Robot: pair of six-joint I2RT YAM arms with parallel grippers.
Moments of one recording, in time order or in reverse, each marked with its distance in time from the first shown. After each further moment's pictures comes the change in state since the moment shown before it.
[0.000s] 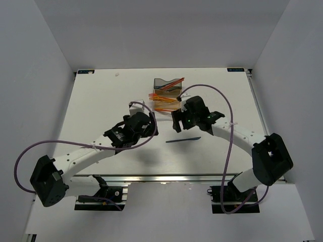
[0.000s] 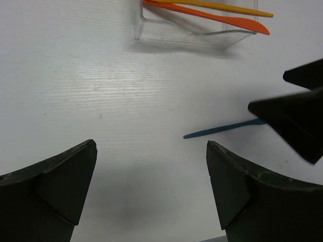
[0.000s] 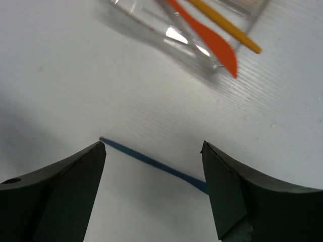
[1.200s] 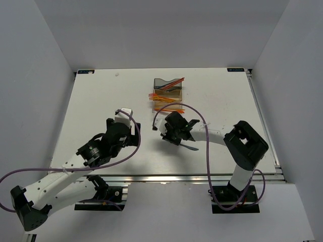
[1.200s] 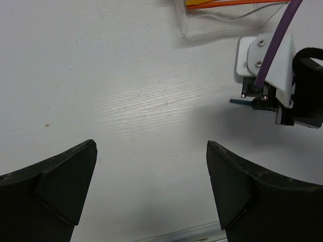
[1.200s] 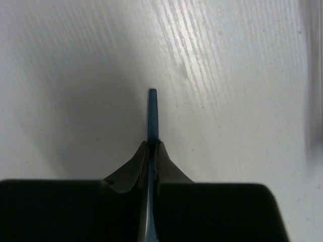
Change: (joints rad) left arm 0.001 -0.391 -0.073 -0.230 -0.071 0.336; right arm 0.234 0.274 0.049 -0.065 -0.040 -0.631
